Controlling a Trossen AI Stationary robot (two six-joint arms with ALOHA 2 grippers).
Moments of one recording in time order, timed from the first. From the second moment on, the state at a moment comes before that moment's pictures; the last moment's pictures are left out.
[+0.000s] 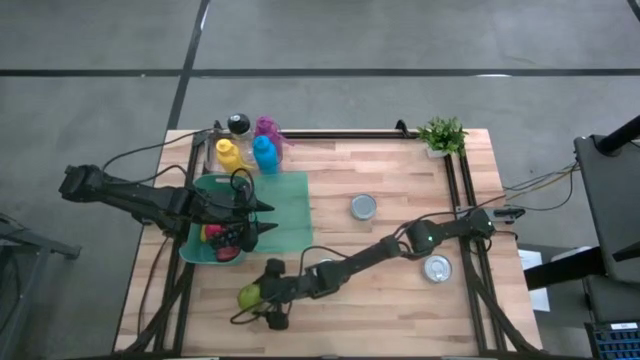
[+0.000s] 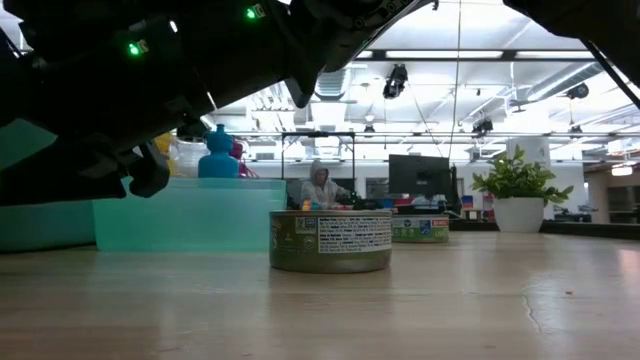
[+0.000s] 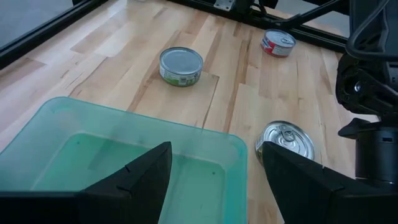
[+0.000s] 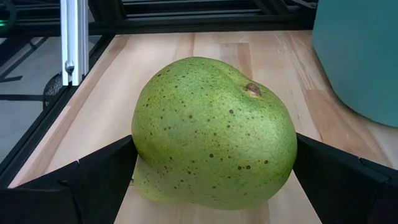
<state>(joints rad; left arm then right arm) -0.17 0.88 0.58 -0.25 -0.26 -0.37 0.34 2.61 2.05 0.11 0.16 0.22</state>
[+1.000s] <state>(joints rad) -0.17 0.88 0.58 -0.25 -0.26 -0.37 0.34 2.61 2.05 0.09 0.13 0.23</state>
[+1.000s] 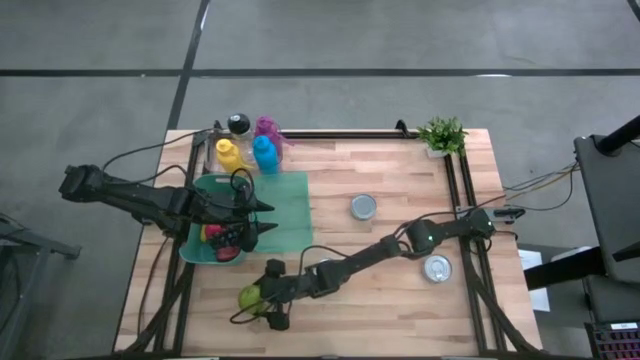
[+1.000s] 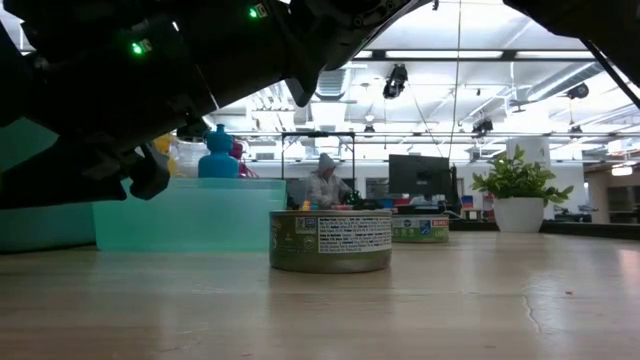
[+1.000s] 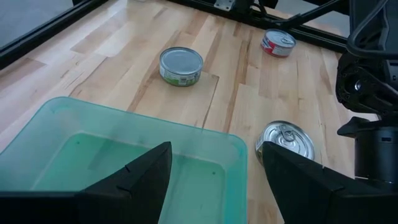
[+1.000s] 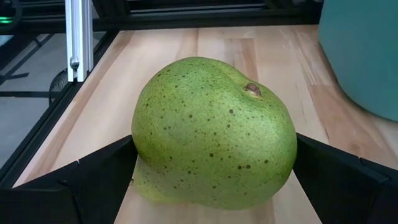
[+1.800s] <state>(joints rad) -0.17 0.88 0.58 -0.25 -0.26 -0.37 0.34 2.60 2.05 0.04 0.13 0.23</state>
